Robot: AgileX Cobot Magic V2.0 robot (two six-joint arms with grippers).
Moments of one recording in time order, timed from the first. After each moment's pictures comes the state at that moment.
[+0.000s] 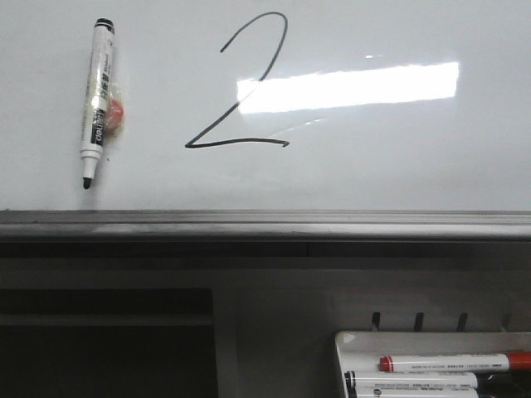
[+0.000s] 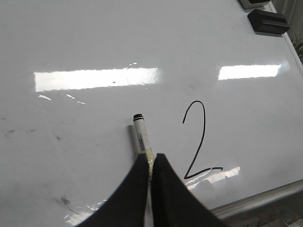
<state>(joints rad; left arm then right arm) -0.56 0.12 -0.27 0.35 0.17 -0.45 0.72 0.05 -0.17 1.07 0.17 -1.23</state>
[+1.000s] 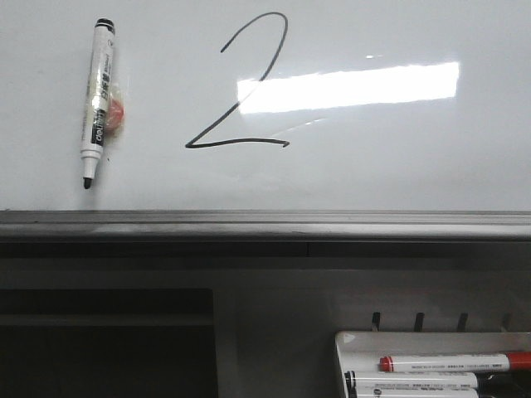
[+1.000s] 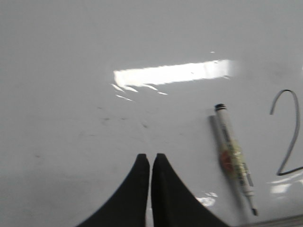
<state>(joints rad) -0.18 0.08 -0.25 -0.03 0.21 0.06 0.72 0.05 -0.17 1.07 0.18 -1.23</state>
